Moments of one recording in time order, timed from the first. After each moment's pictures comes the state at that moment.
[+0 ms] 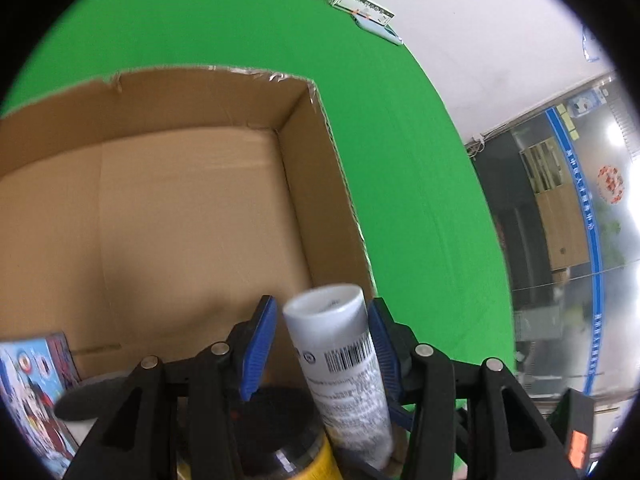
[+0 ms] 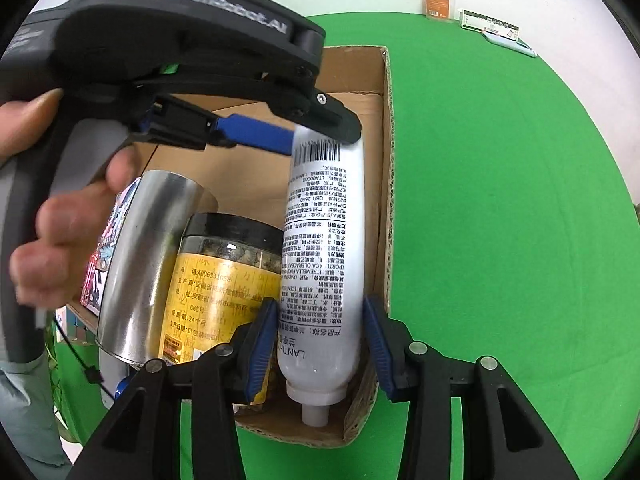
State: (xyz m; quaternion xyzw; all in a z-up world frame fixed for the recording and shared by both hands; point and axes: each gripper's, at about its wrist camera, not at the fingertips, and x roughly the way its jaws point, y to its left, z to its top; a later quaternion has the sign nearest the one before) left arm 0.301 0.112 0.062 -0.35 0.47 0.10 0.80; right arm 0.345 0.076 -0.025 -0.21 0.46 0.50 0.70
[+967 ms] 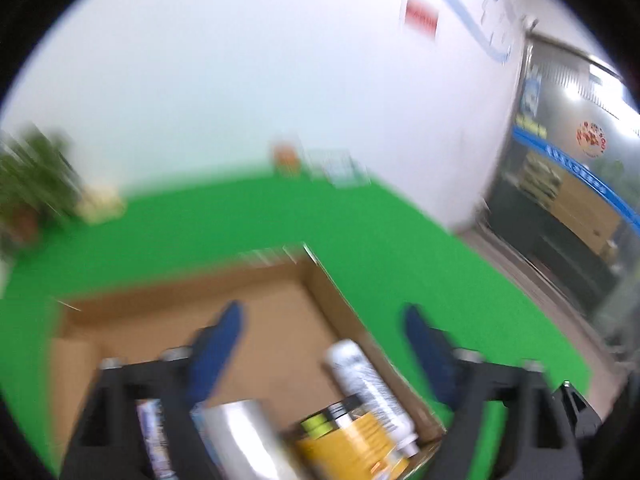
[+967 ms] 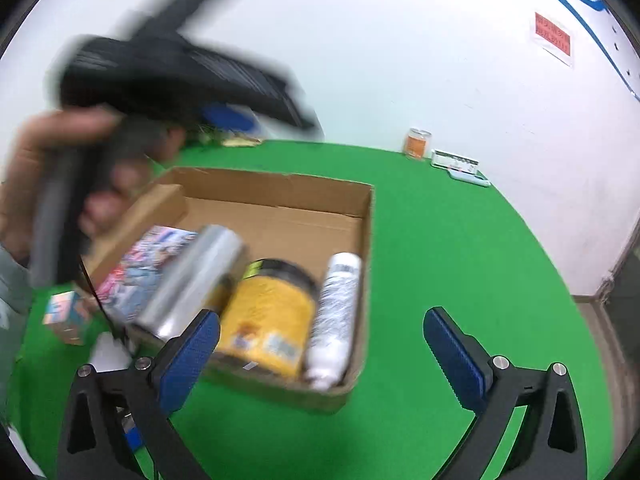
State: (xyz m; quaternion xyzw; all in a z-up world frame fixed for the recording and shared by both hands) left arm 0.110 0.105 0.189 -0.09 0.21 0.21 0.95; right arm 0.283 -0.027 0.049 -0.16 0.21 0.53 0.81
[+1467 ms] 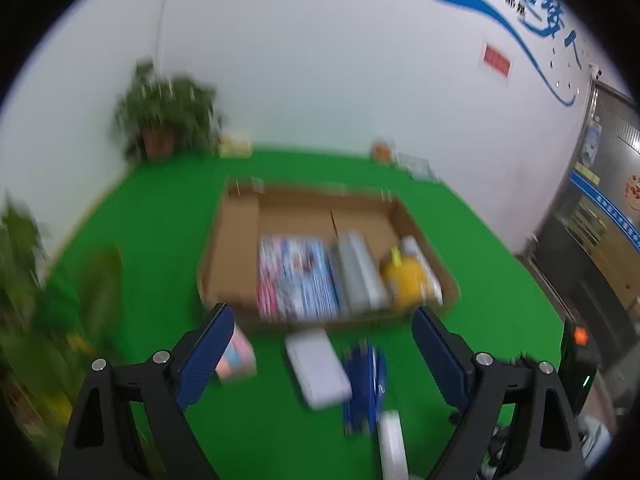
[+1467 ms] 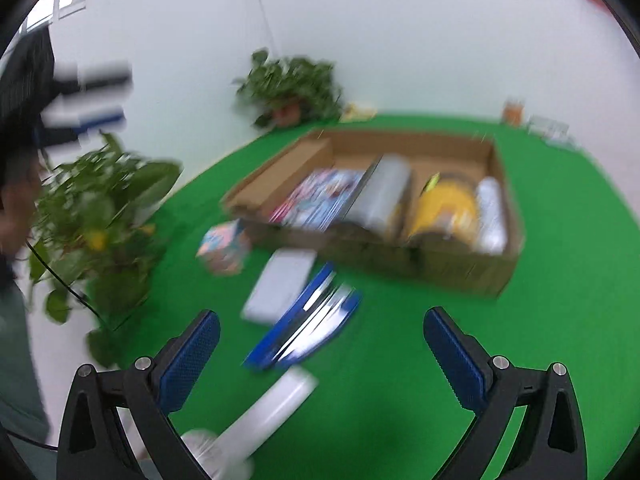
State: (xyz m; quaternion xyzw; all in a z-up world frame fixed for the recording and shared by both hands) left arm -0.071 0.023 0.127 -0.21 0.25 0.31 0.89; right arm 0.131 -0.137 0.021 -0.14 0.29 0.66 0.68
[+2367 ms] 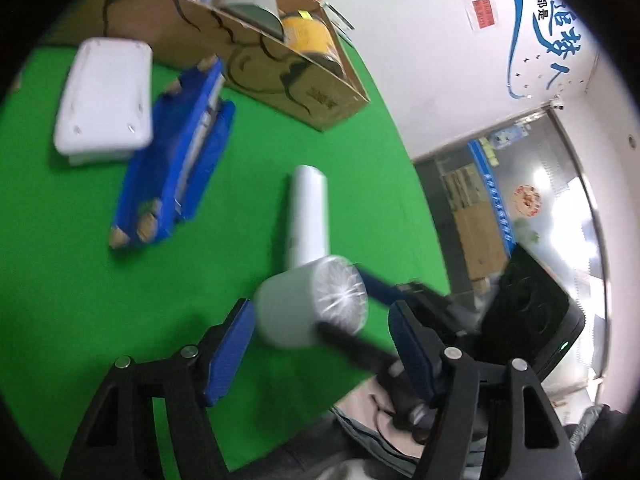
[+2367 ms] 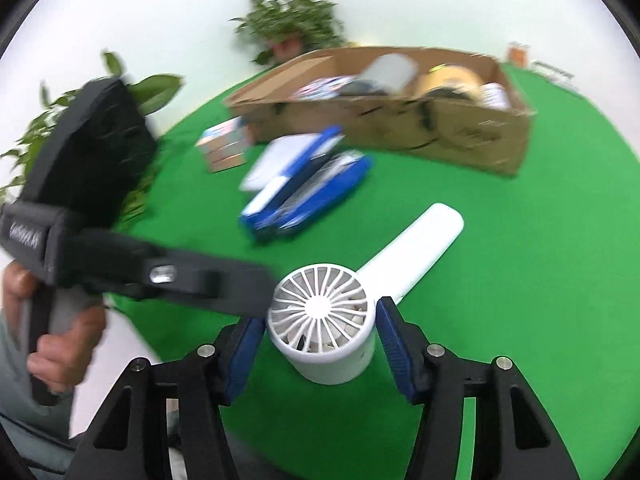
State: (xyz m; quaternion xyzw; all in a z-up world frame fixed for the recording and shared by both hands) left arm 0.034 -0.001 -0.046 -0.46 0.32 0.02 0.83; right arm 0.122 -0.194 -0.021 -0.20 0.33 0.63 0.67
